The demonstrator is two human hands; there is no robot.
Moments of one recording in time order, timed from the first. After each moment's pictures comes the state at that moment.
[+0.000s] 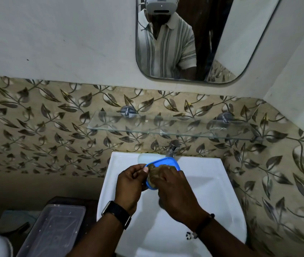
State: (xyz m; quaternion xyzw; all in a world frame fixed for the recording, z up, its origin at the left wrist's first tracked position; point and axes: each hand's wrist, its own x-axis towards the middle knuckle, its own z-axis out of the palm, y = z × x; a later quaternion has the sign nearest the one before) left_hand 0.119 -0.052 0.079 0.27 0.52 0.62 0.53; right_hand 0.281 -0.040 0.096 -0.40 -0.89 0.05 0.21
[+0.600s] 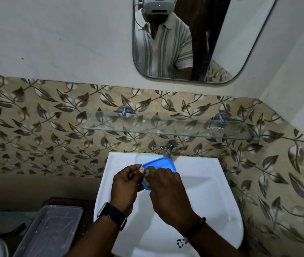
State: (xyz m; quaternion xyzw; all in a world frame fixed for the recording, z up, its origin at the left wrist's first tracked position) left_hand 0.119 -0.052 0.075 0.28 0.53 0.62 0.51; right_hand 0.266 -0.051 0.091 -0.42 -0.87 -0.05 0.26
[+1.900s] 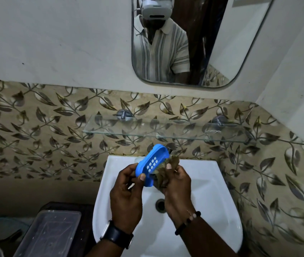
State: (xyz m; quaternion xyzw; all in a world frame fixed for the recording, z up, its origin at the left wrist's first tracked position) left_hand 0.138 -0.089 0.093 0.41 0.52 0.70 0.27; right_hand 0.246 -0.029 0.108 -0.50 -0.29 0.58 0.58
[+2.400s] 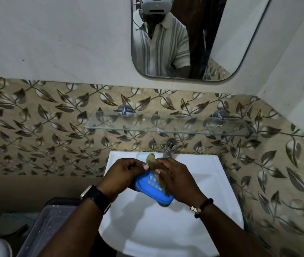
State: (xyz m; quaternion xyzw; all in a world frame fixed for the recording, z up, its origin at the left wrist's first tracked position) left_hand 0.086 -0.053 0.125 0.43 0.55 0.45 0.55; right_hand 0.286 -0.018 0.105 -0.39 -0.82 0.23 0.34
